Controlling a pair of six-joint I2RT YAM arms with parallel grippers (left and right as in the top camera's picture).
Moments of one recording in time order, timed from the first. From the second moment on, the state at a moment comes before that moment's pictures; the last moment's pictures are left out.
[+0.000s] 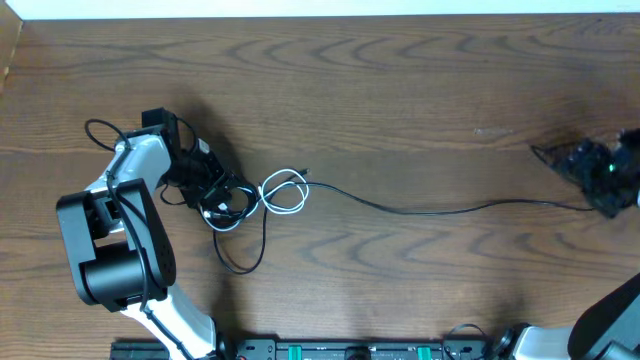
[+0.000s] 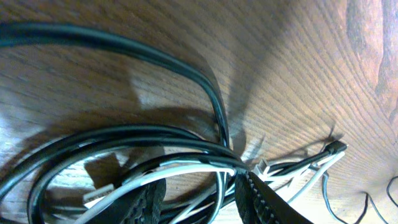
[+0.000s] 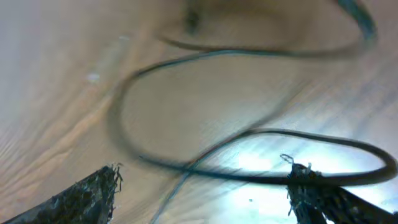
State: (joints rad) left arm 0.23 1.91 1.15 -0.85 0.50 -0.36; right arm -0.51 1.56 1.18 -0.88 -0.26 0.28
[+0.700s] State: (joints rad) left arm 0.23 1.91 1.15 -0.85 0.50 -0.36; right arm 0.35 1.64 1.27 -0.72 -0.22 -0.13
